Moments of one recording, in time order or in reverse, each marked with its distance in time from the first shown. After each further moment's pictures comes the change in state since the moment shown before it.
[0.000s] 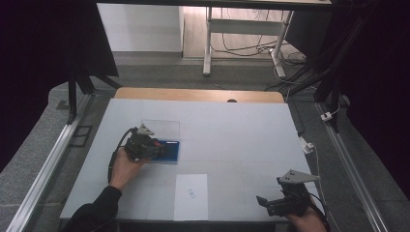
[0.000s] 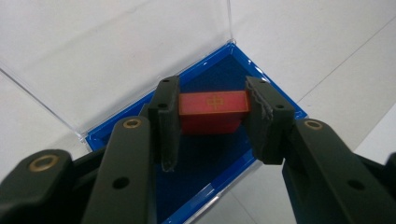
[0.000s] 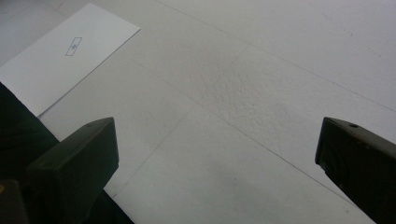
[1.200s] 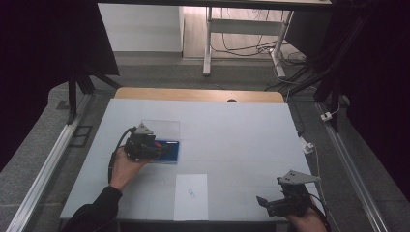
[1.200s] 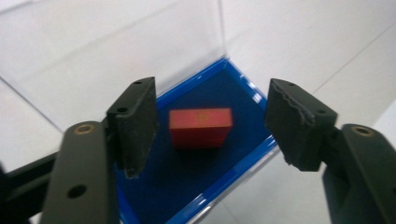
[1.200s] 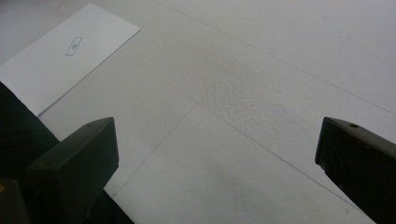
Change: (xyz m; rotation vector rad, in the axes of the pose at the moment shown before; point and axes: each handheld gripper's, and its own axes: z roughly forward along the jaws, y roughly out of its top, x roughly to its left) left arm -0.003 0.001 -0.009 -0.082 -0.028 -0.019; right arm 0.001 -0.001 -0.001 -0.005 -0.007 -0.014
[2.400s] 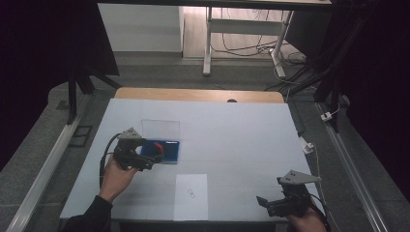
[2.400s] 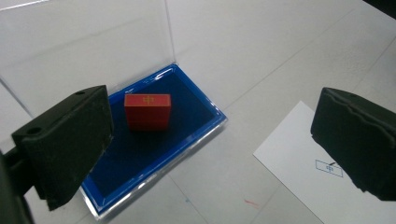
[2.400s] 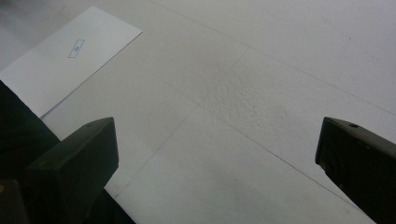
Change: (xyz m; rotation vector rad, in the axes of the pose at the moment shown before) left arm -0.012 -0.013 -0.044 -0.080 -0.140 -0.059; right arm 0.000 0.000 -0.001 -0.008 0.005 0.006
